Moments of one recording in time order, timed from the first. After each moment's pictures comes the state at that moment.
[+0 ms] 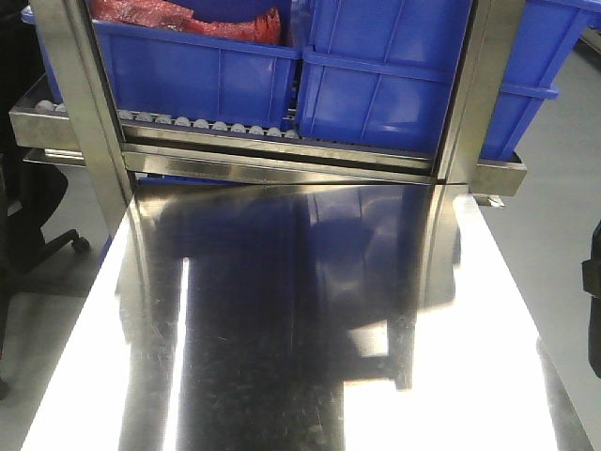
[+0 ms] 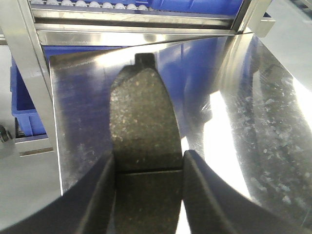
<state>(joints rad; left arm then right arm) -0.39 0.77 -0.99 0.03 0.87 -0.21 0.28 0.78 -1.02 0.04 1.00 0.01</state>
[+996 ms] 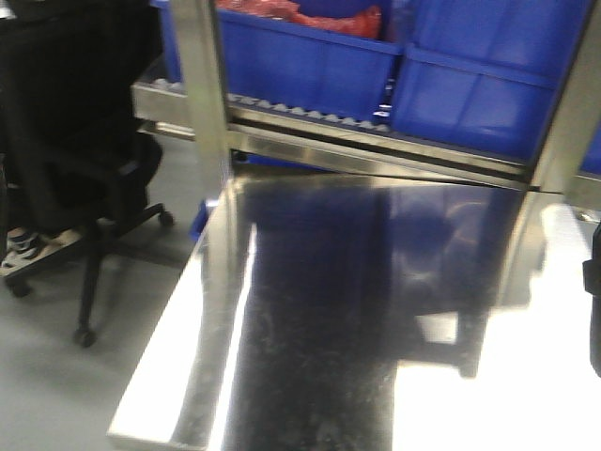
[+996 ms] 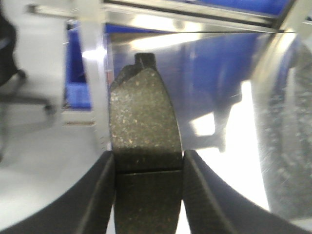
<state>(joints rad) -0.39 0.77 -0.99 0.03 0.87 -0.21 0.28 0.78 -1.02 0.04 1.00 0.01</state>
